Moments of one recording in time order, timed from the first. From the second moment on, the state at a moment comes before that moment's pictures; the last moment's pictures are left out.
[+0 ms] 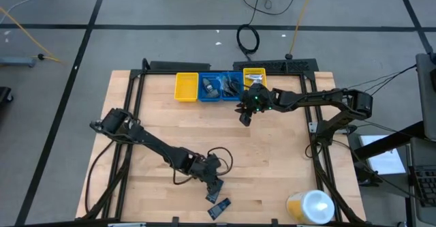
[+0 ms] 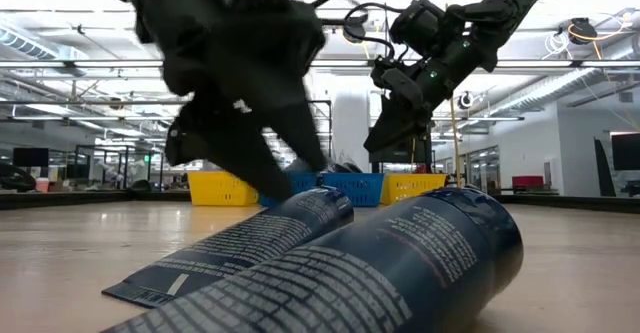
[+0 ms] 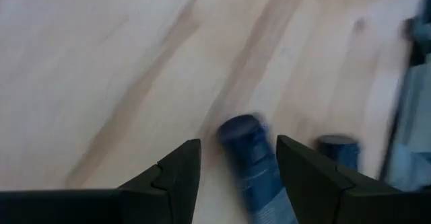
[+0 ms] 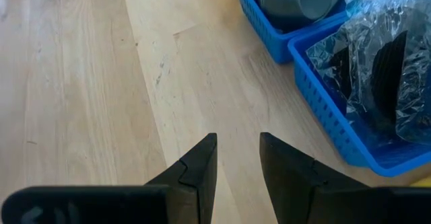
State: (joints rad) left arm -0.43 1.94 1.18 -0.14 -0.07 -1.00; right arm -0.33 1.53 0.82 0.00 -0.08 0.10
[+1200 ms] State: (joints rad) left arm -0.36 2.07 1.35 -0.32 0.11 -0.88; right arm -0.33 1.53 0.82 -0.04 -0.08 0.08
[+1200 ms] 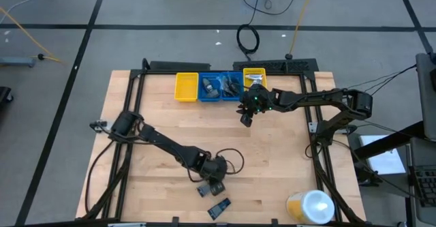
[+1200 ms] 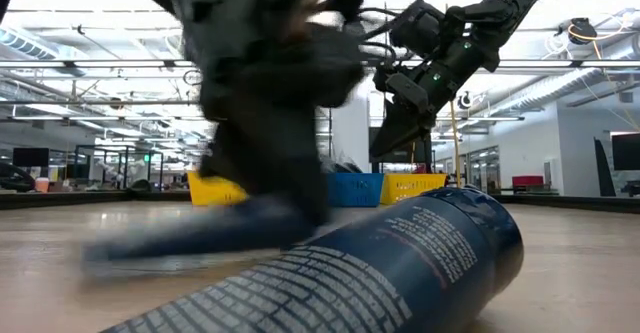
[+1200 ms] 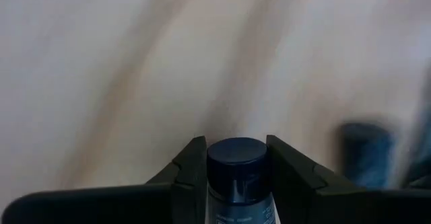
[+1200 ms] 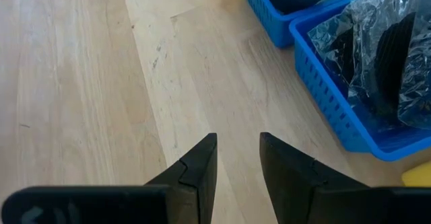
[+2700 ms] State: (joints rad) left arm 0.10 1.47 1.35 -0.99 -0.65 -0.53; right arm -0.28 1.53 0.82 -0.04 -0.08 0.09
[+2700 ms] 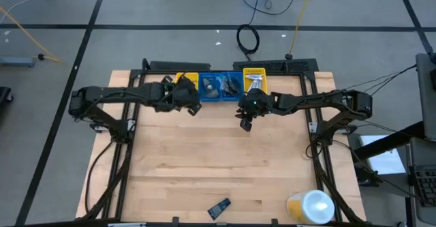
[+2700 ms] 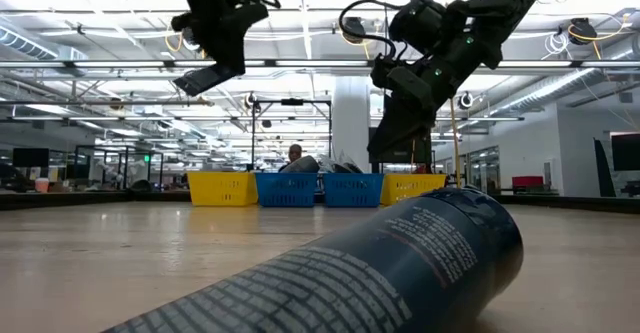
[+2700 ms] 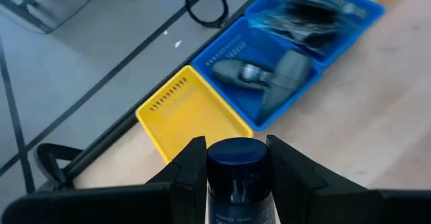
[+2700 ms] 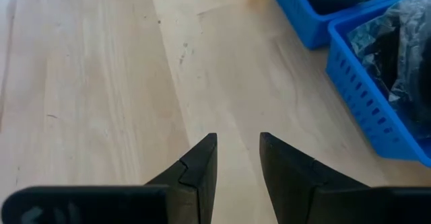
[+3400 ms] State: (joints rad) left arm 0.42 1.47 1.27 -0.76 -0.48 -0.32; right arm -0.28 1.53 0.82 -0.02 -0.08 0.09
